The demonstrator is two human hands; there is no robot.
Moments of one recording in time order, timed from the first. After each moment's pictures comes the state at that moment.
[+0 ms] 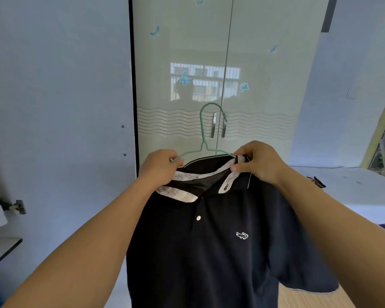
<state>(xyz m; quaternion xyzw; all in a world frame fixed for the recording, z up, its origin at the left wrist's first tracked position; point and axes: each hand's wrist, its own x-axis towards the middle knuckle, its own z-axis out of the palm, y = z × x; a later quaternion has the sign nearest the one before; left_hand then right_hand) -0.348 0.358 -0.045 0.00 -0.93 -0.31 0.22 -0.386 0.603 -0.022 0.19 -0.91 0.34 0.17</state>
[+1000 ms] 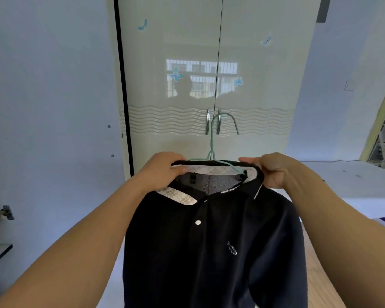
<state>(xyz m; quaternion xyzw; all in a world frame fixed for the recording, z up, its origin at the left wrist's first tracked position) -0.368 0.377 -0.050 -0.14 -0.93 -0.29 0.17 -0.411 0.637 -0.030 -0.06 -0.68 0.71 -0.15</state>
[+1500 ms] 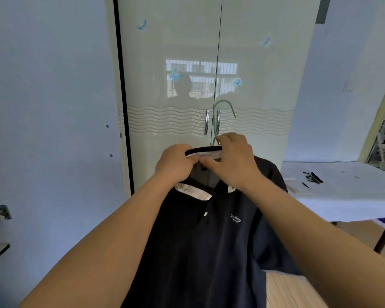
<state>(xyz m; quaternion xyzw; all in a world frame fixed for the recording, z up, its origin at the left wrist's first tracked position) -0.376 0.417 -0.042 -0.05 -0.90 -0.37 0.22 -0.371 0.567 -0.027 0.18 -0.92 0.20 0.28</state>
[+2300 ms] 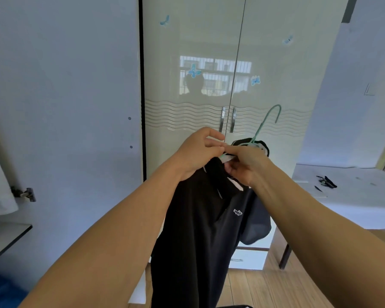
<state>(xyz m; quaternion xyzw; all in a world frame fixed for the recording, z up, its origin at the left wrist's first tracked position) -0.352 0.408 -0.028 -0.15 -0.77 -0.61 0.12 -0.378 0.540 -0.027 0.01 -0.59 0.80 -0.09</state>
